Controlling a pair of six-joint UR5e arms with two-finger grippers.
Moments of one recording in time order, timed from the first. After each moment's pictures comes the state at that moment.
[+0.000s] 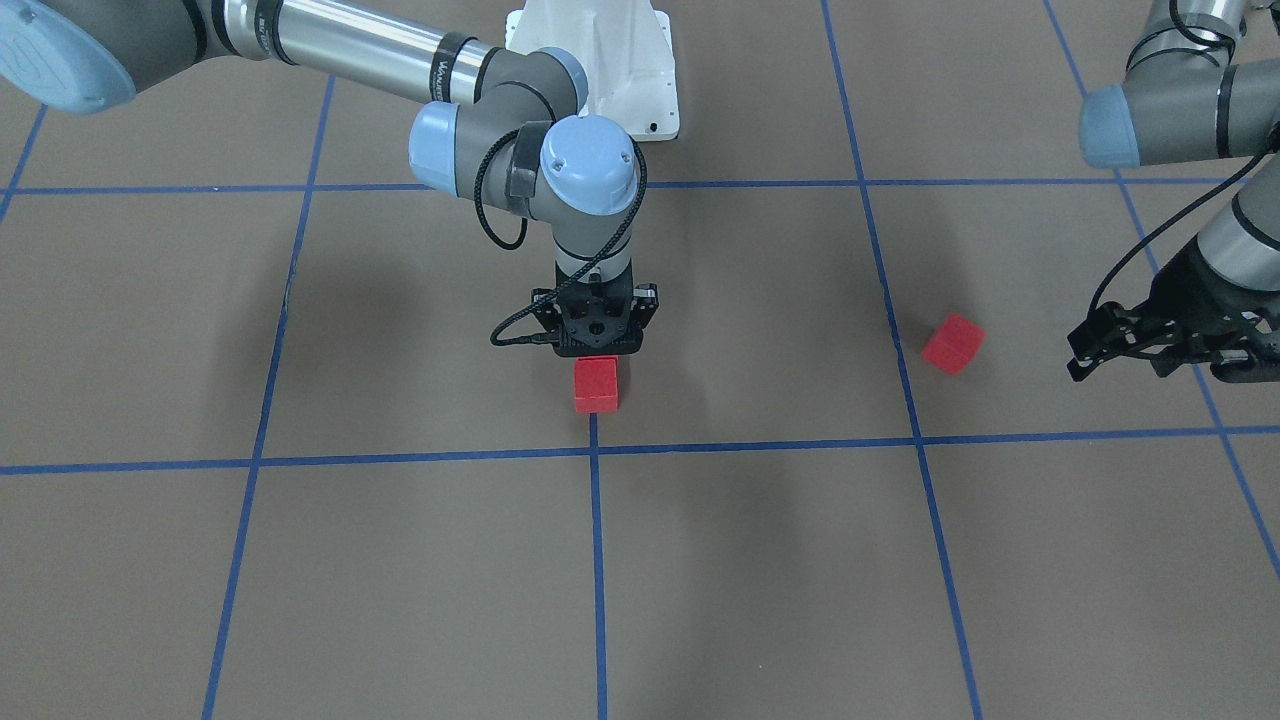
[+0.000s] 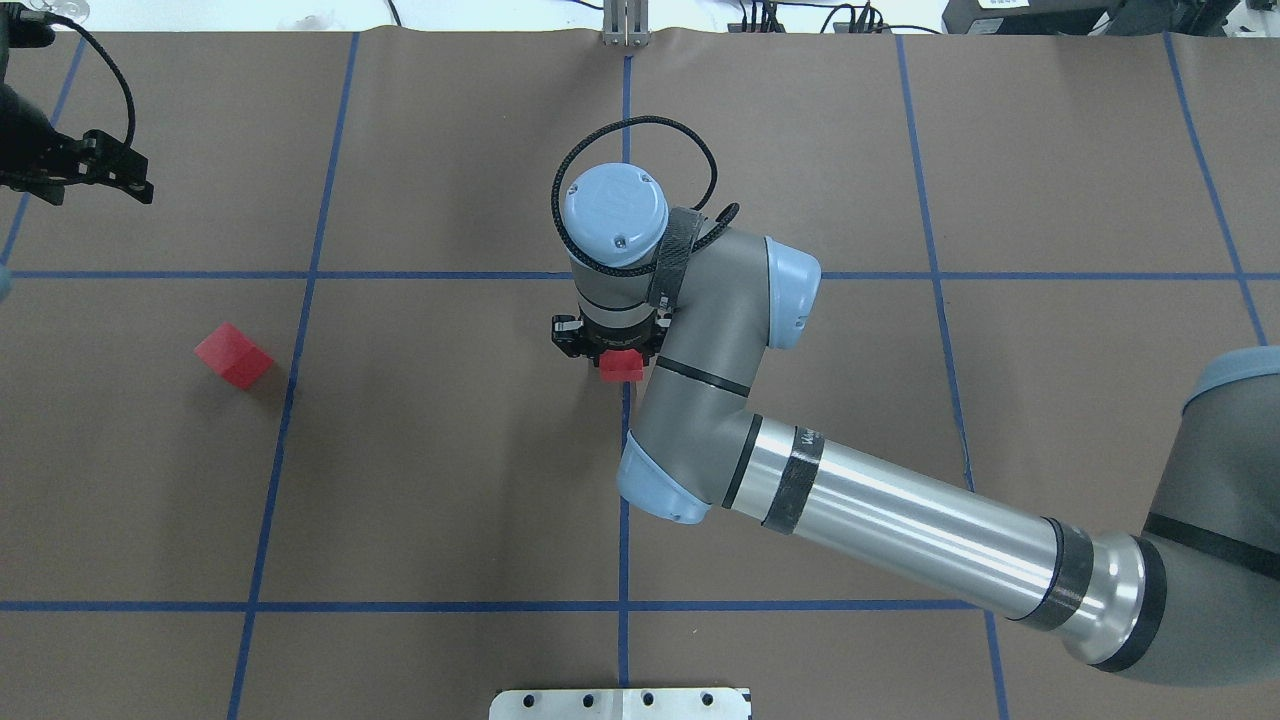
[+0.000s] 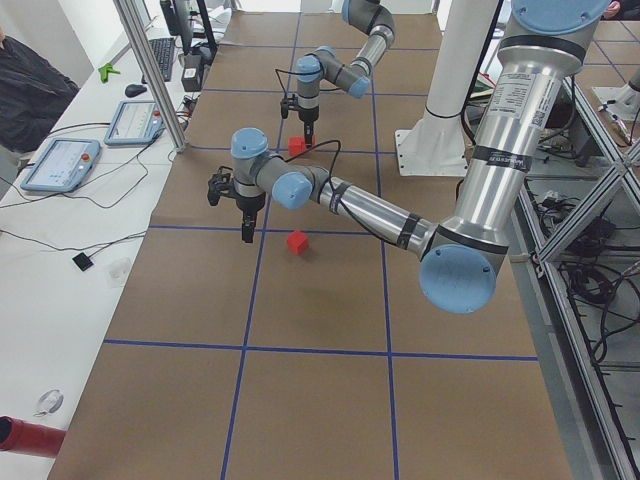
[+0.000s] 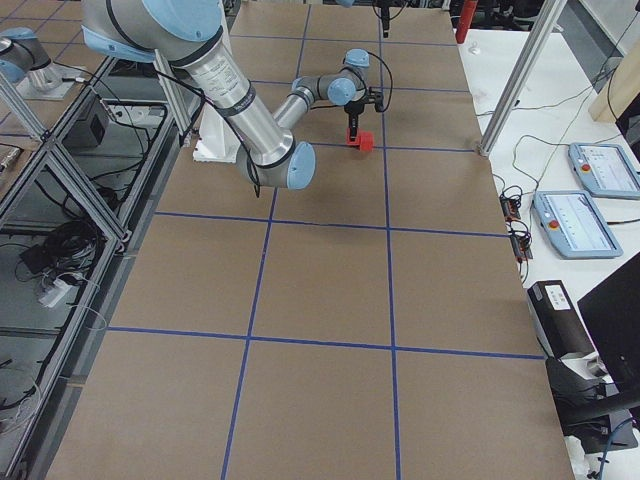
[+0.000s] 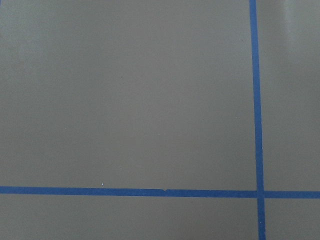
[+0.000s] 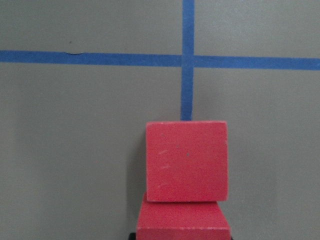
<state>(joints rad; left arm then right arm) -1.16 -1.82 -1.71 -1.75 -2.19 -0.68 0.52 -0.65 1.32 -1.53 1.90 1.17</state>
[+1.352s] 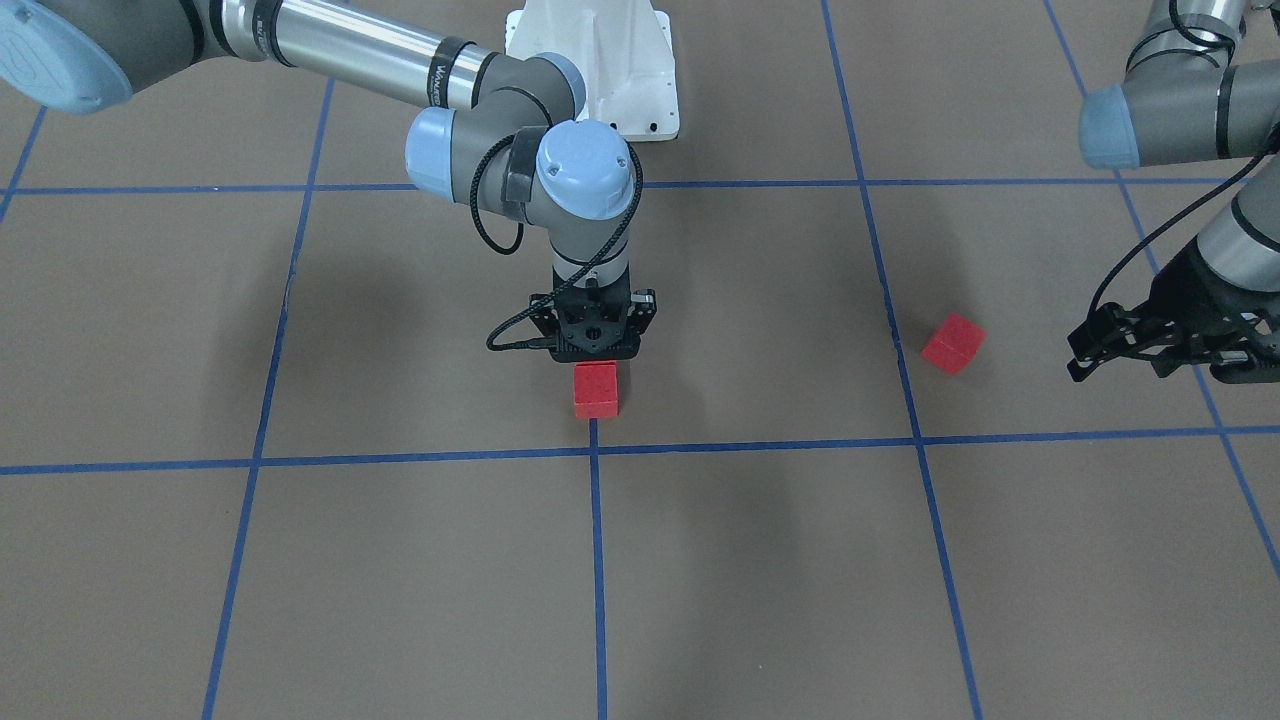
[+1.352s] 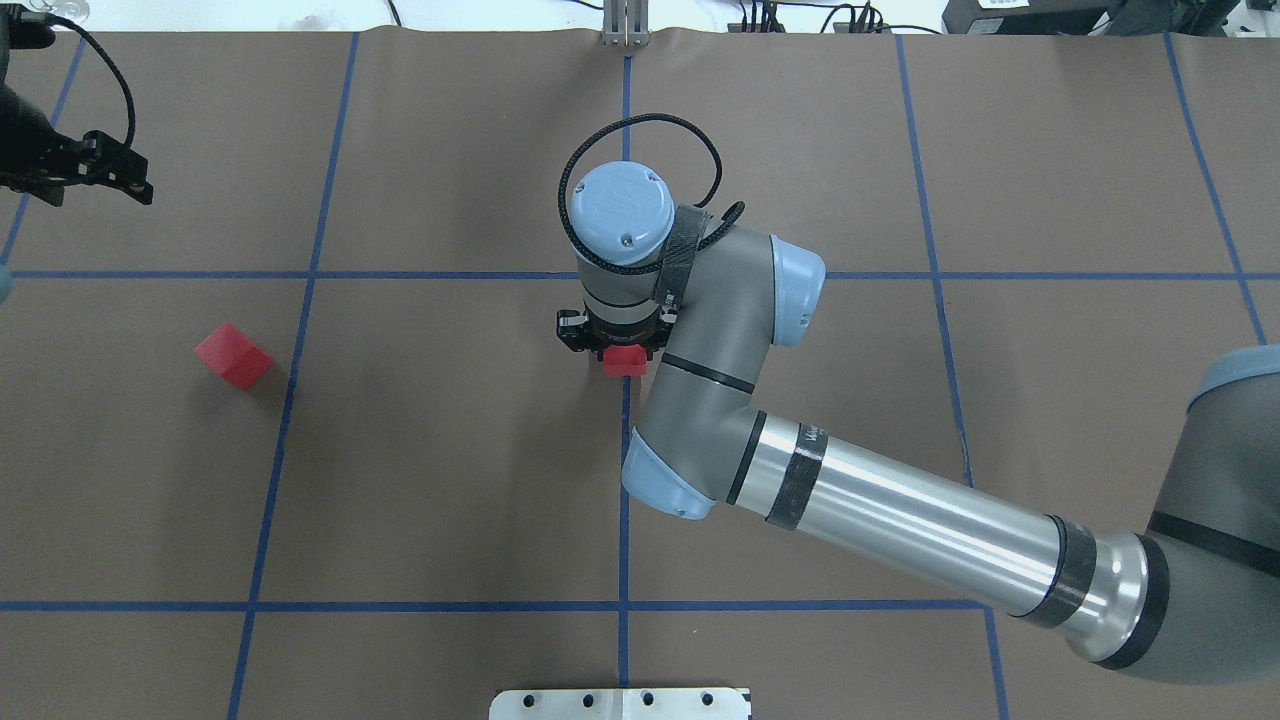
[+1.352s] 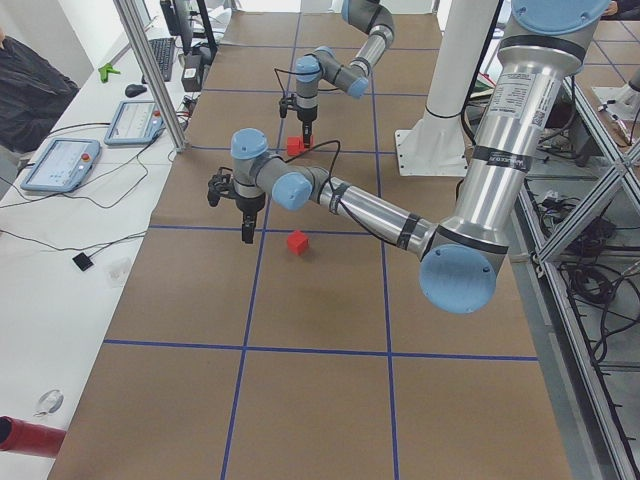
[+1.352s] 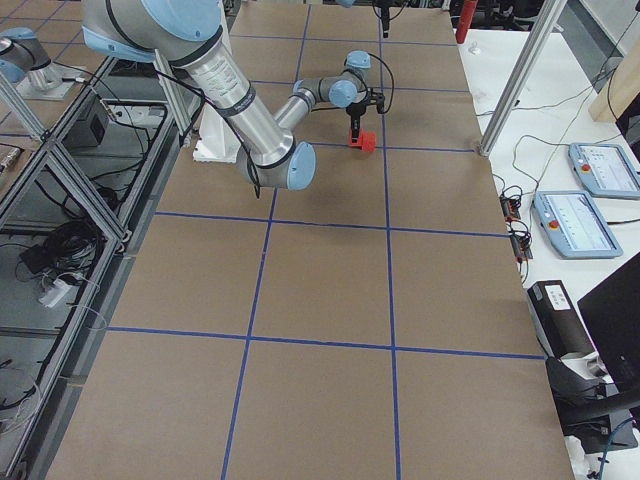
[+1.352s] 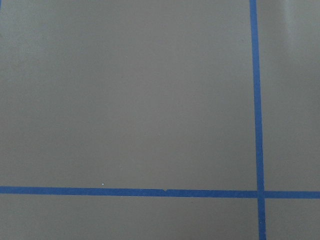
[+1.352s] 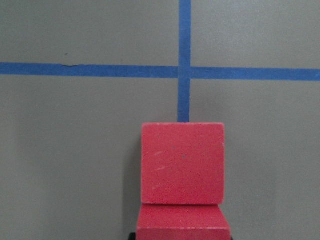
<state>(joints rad) -1.16 -1.82 -1.70 -1.75 -2.19 -0.68 0.53 -0.66 1.32 -1.51 1.89 1.17</state>
